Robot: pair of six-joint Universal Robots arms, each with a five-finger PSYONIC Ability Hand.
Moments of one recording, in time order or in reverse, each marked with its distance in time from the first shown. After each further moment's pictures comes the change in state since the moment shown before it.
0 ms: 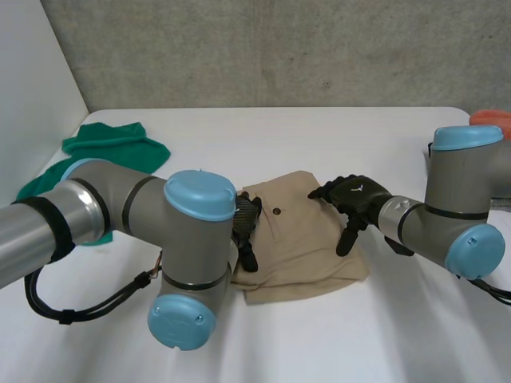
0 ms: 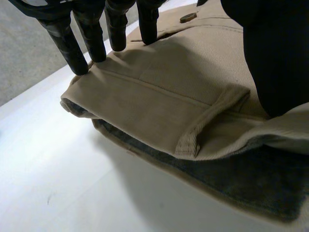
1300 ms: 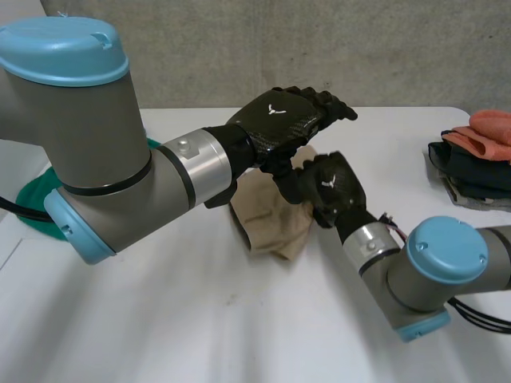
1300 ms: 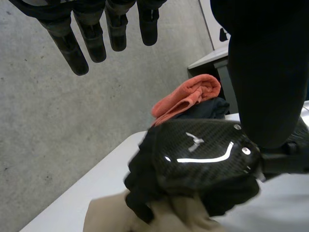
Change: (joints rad) left arm 0.130 0.280 0.143 -0.081 0.751 -0.011; right arm 0.154 -0.150 0.533 -1.032 0.086 -0.007; left_hand 0.000 0.000 0.000 0.000 0.000; right_hand 0.829 0.926 0.916 0.979 0.846
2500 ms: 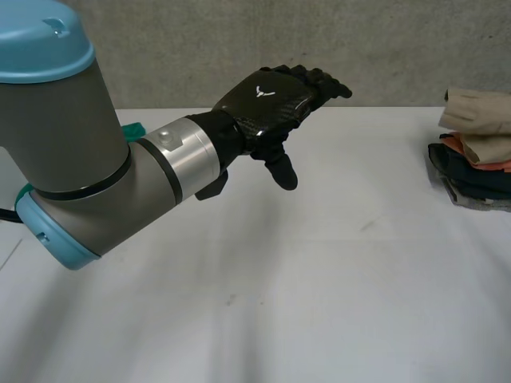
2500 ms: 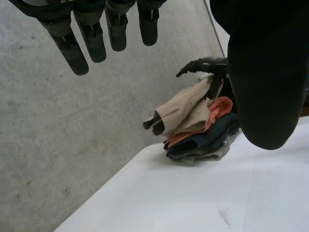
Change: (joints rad) left arm 0.007 0.094 -0.079 0.065 -0.025 -0.028; right arm -0.933 0.191 -0.648 0.252 -0.470 0.499; left_hand 0.000 0.000 0.000 0.000 0.000; right_hand -0.806 -0.925 -0.912 -0.977 -0.849
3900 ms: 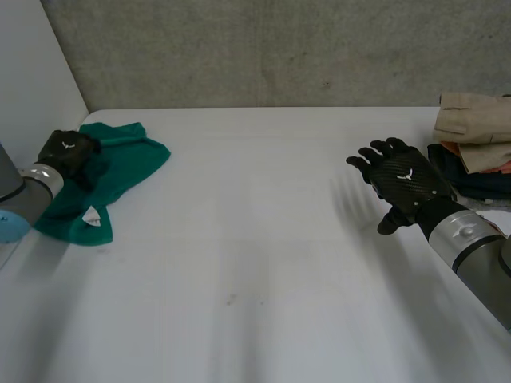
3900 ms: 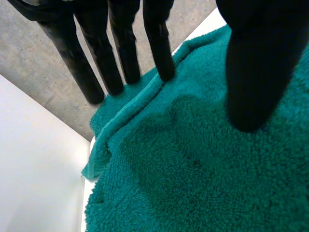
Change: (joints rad) left arm 0.715 -0.610 0.230 0.219 -0.097 0.445; right arm 0.628 -0.527 0.800 0.164 0.272 -0.593; left_hand 0.185 0.148 0.141 0.155 0.134; right_hand 0.000 0.000 0.000 -0.002 0.000
